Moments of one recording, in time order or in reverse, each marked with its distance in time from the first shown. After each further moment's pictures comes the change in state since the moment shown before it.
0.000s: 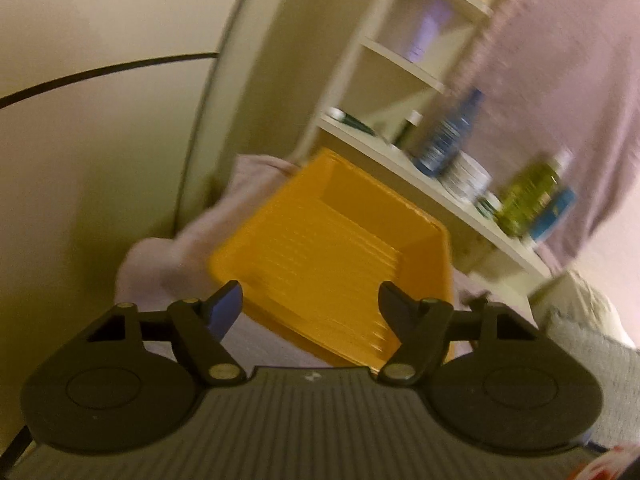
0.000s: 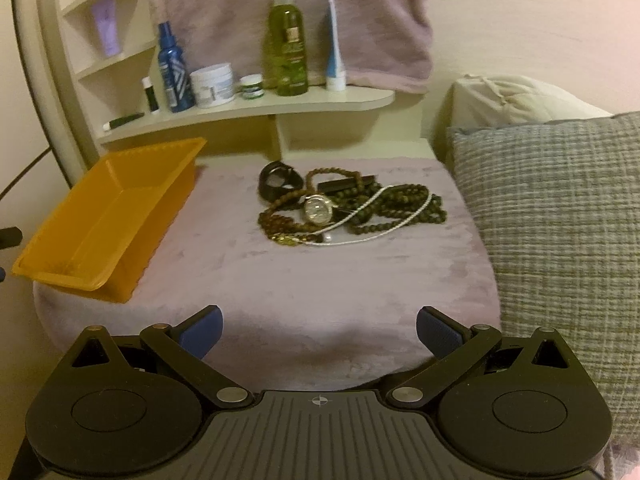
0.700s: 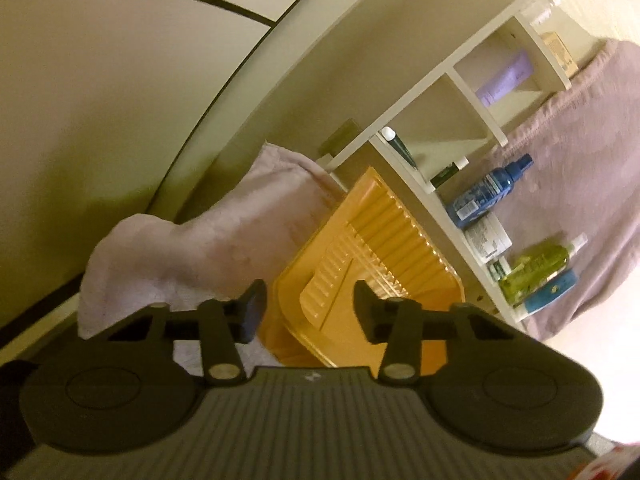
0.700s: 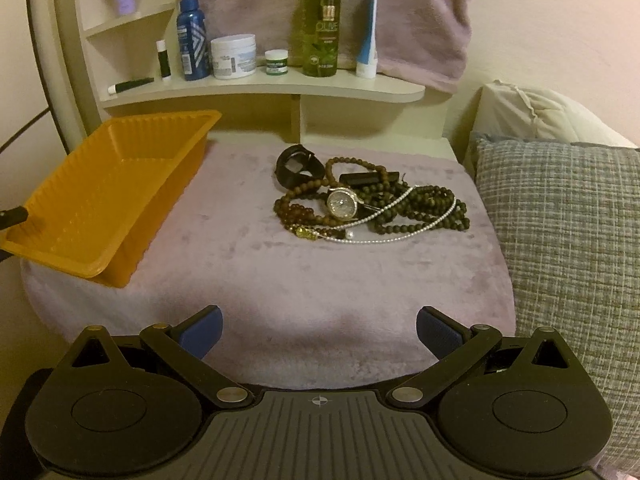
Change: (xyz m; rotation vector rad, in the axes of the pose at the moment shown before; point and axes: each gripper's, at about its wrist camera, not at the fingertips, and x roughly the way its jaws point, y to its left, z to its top) left arm 0.063 0.075 -0.002 -0.269 -0.010 -0.151; right arm 0.024 0.029 0.010 -0.093 0.063 -0.042
